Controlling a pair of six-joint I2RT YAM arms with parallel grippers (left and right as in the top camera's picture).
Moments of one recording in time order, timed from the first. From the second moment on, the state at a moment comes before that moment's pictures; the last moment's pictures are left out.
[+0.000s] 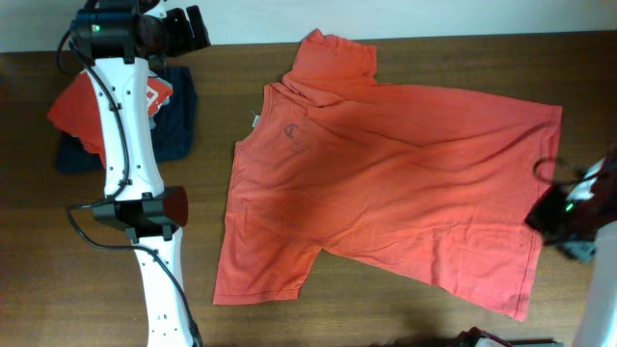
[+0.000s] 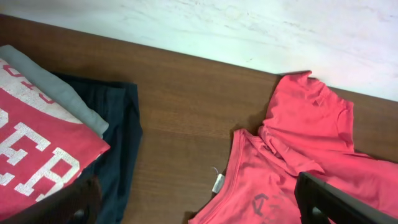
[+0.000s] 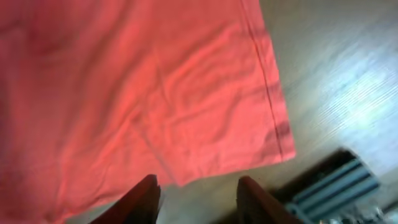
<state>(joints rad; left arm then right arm) 0.01 2.55 3.13 -1.46 0.15 -0.24 -0.53 1.25 1.24 -1.35 -0.07 0.25</state>
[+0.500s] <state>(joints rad) 0.01 2.55 3.13 -1.46 0.15 -0.24 -0.82 1.33 0.96 -1.20 -0.02 0.34</state>
